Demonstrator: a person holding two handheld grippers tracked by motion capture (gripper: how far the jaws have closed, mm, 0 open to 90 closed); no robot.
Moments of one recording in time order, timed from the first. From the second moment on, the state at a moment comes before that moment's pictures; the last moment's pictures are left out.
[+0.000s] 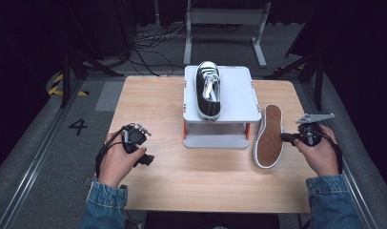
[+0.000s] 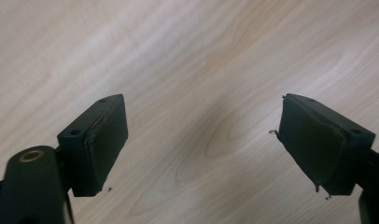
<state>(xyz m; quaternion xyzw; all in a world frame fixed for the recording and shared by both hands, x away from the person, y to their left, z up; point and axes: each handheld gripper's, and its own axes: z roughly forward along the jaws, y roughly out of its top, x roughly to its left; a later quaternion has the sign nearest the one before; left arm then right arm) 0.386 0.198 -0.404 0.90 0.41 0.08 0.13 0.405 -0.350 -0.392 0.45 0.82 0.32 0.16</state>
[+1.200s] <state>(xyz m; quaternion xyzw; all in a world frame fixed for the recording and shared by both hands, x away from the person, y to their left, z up) 0.394 0.205 -0.428 0.89 0.43 0.08 0.14 0.402 -0.372 -0.393 0.48 0.80 0.32 0.19</state>
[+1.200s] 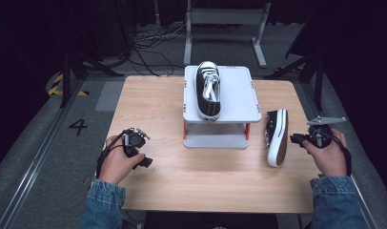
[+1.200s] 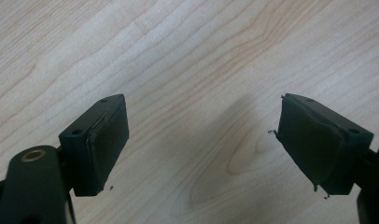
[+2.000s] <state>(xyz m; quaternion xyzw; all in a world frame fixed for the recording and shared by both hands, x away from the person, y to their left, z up) 0.402 0.197 -0.428 0.90 0.41 0.08 0.14 0.392 -0.379 -0.387 0.48 0.78 0.34 0.20</state>
